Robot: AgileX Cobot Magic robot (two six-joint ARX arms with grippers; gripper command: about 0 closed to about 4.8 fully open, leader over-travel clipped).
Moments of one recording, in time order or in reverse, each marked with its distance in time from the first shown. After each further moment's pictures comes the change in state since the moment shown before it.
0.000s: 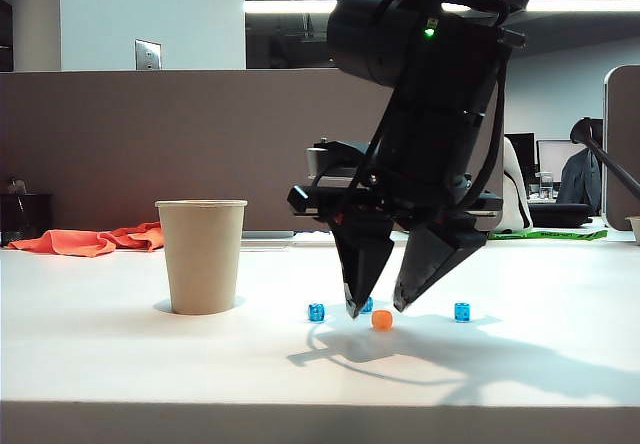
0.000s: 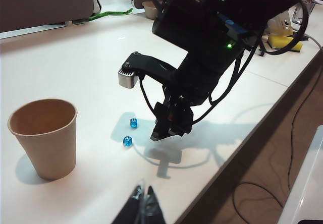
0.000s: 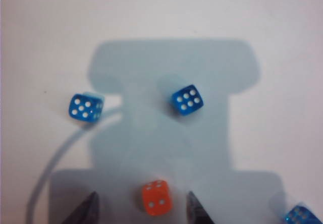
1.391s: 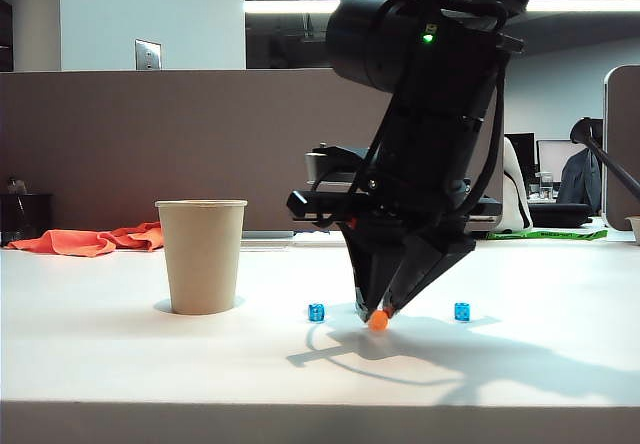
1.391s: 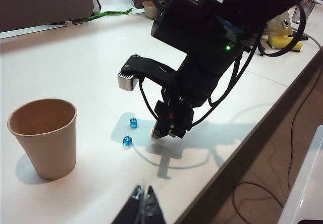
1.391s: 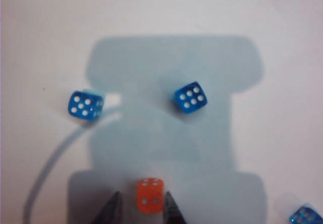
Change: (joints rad) left arm 0.000 0.000 0.000 0.000 0.000 0.000; right arm 0.000 0.008 0.000 0.000 -0.006 0.000
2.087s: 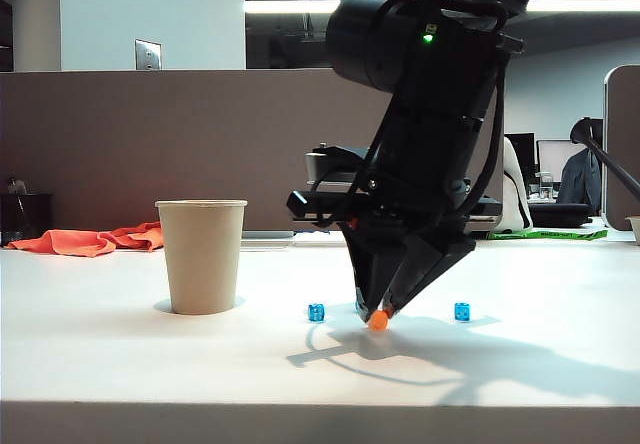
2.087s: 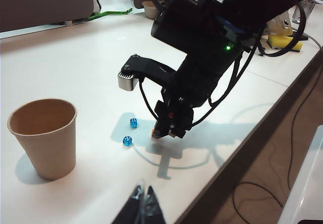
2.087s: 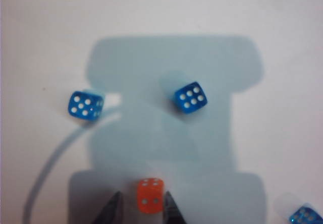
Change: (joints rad) left arm 0.000 0.000 0.000 0.000 0.000 0.000; right arm 0.000 0.000 0.000 0.000 0.000 0.000
